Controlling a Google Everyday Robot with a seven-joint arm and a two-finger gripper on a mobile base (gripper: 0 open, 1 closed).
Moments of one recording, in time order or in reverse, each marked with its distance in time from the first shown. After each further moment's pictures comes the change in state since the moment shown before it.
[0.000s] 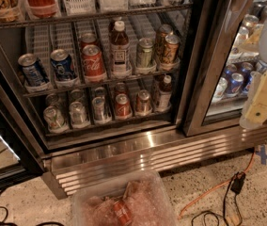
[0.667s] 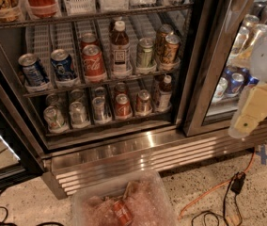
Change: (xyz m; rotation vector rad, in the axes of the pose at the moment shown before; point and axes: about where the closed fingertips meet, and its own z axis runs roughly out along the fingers) arm 0.001 0.006 0.031 -0.029 -0.049 0.039
